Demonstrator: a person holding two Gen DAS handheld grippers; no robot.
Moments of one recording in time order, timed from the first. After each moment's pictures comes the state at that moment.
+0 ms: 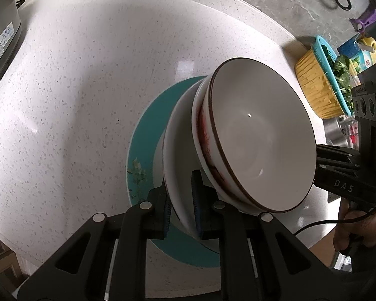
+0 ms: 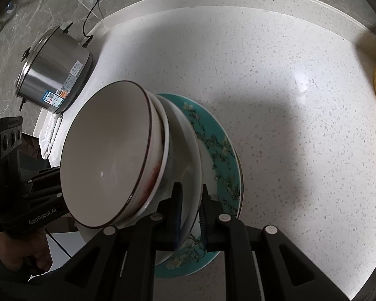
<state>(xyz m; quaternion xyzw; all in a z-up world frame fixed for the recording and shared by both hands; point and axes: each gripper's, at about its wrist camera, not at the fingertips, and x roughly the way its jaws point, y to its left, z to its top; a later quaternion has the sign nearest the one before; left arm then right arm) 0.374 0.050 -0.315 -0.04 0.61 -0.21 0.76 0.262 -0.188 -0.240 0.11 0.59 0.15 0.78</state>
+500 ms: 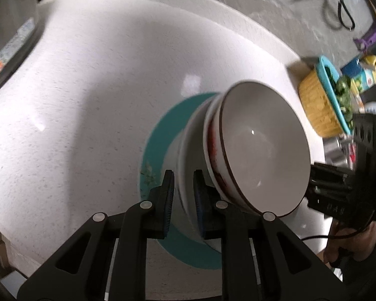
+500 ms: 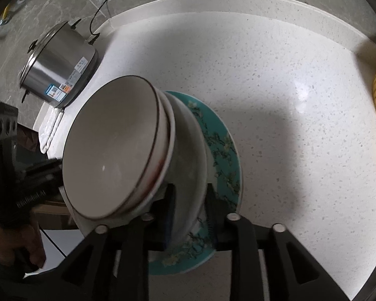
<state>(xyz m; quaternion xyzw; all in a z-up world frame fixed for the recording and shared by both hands) 0.365 0.066 -0.300 -0.08 0.58 -0.17 0.79 0.247 -0.184 -0.239 0.09 0.58 0.16 0.80</state>
